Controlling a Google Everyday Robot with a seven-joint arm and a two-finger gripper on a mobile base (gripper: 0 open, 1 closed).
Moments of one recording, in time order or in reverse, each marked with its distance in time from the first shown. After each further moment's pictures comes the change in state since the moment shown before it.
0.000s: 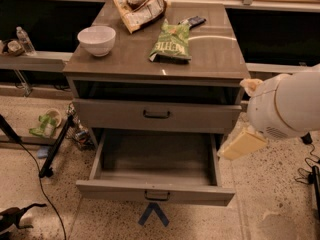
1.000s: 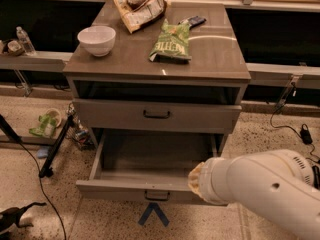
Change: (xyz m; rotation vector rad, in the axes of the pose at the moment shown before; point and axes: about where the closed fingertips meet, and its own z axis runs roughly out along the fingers) arm 0.039 0.137 0.164 -0.148 -0.005 -0.050
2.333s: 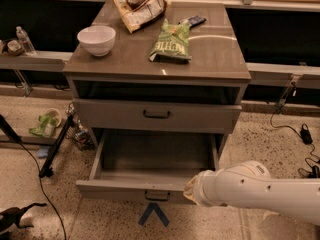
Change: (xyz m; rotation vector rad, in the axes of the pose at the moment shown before) arm 0.060 0.017 0.144 -0.111 -0.017 0.104
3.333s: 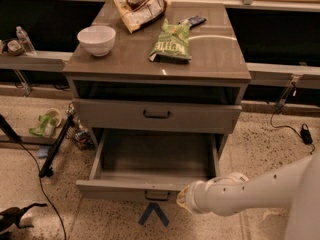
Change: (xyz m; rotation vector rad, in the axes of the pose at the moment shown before) arm 0.020 0.017 0.082 -0.034 -0.031 -0.002
